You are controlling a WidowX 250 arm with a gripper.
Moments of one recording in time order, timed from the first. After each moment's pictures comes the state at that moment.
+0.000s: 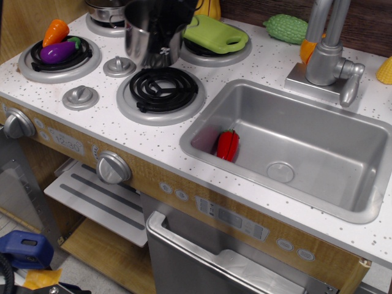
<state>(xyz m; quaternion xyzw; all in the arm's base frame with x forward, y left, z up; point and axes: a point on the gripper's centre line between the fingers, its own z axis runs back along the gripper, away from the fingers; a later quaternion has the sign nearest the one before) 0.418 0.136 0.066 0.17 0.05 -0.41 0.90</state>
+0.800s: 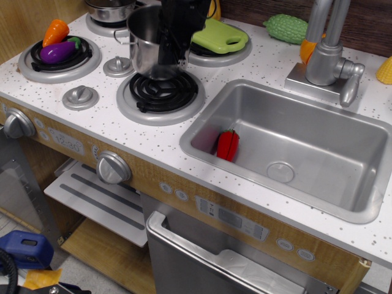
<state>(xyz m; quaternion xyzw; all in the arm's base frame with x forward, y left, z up) 0.395 0.109 0.060 0.14 0.02 -0.35 0.93</state>
